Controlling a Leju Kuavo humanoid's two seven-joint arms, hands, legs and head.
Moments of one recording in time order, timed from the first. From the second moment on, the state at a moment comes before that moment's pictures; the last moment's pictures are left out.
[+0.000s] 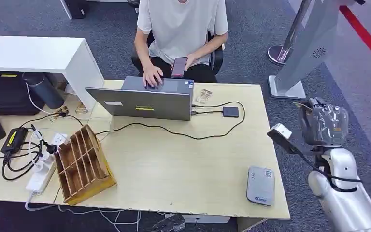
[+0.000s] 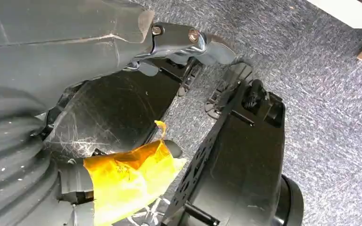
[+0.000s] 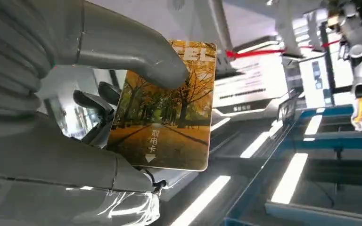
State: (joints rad) left arm -0.17 -0.04 -0.78 -0.74 0.23 -0.19 0.37; right arm -0.37 -0.40 0.27 -1.31 1.05 -0.59 -0.07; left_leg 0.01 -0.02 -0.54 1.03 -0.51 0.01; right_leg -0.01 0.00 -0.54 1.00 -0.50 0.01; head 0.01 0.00
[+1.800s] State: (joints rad) left arm -0.16 -0.02 -0.78 -0.73 0.25 -0.18 0.34; right arm 0.11 -0.46 0.24 -1.58 1.03 -0.64 -0.10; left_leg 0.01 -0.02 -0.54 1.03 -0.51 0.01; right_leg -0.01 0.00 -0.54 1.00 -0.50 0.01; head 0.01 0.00
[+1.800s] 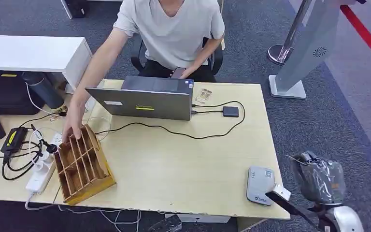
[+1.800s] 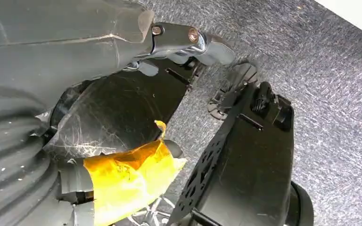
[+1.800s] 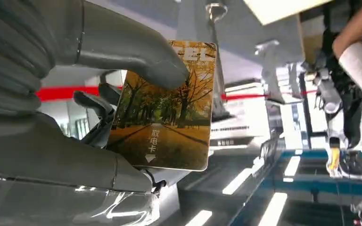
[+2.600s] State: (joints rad) left arm -0.16 -0.01 -0.78 -0.73 0.31 -0.15 0.34; right arm 0.10 -0.41 0.42 -1.43 0.93 -0.62 -0.07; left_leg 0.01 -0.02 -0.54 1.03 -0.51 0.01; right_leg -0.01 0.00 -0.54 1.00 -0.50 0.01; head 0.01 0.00
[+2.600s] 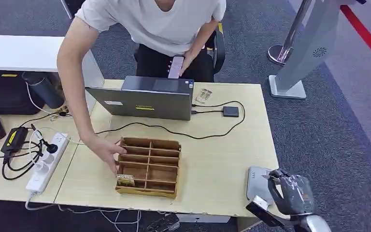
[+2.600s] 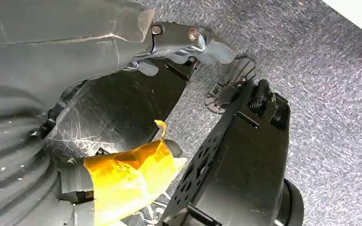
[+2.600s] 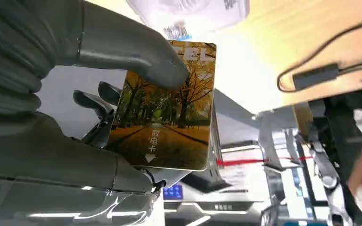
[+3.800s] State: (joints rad) left arm -0.16 -0.01 -0.79 -0.73 0.35 -0.12 0.35; right arm 0.06 -0.40 0.48 -1.34 0.90 -0.62 -0.06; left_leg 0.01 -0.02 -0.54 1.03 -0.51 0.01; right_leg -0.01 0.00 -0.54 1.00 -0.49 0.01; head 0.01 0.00
